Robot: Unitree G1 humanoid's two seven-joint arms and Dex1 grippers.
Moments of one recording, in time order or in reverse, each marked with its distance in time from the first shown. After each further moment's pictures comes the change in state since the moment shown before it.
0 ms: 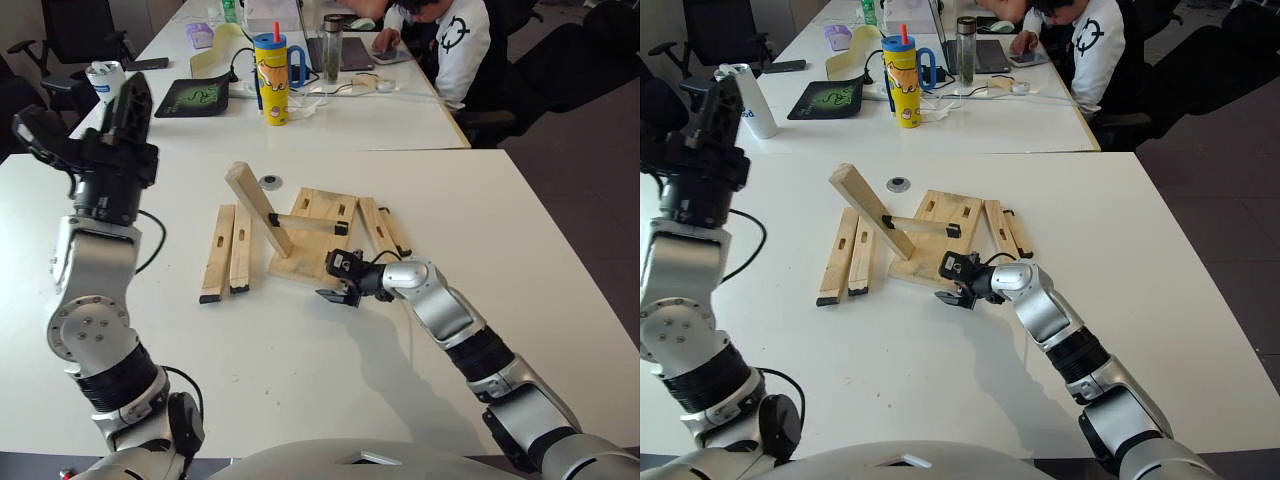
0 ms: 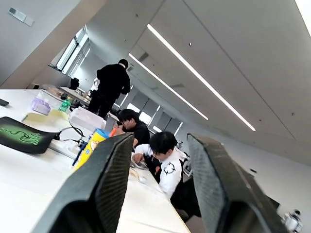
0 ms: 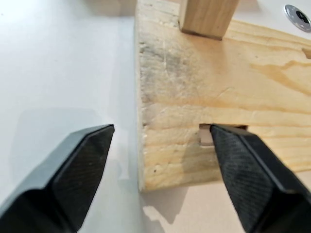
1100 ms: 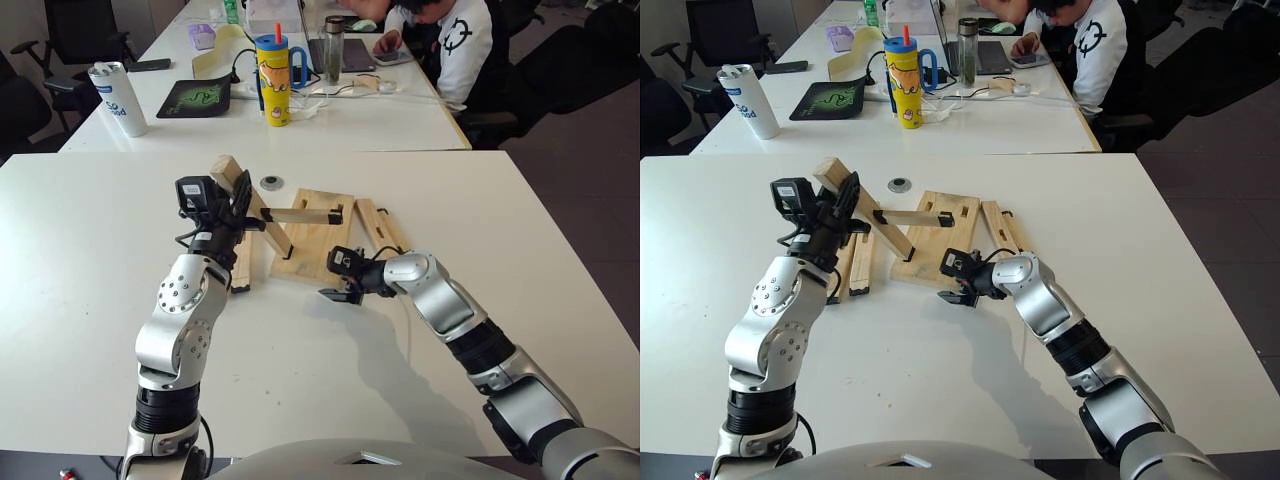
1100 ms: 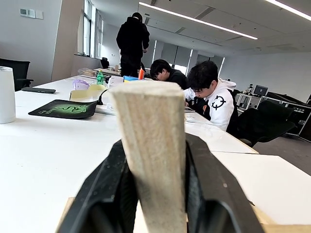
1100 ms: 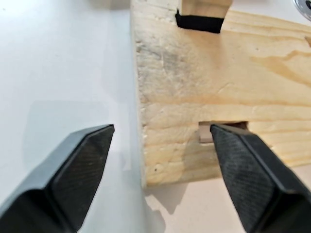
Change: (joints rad) left arm 0.215 -0.075 -0.578 0.049 0.657 -0.159 -0.027; right arm -0.046 -0.015 0.021 -0.009 -0.005 0.084 0.070
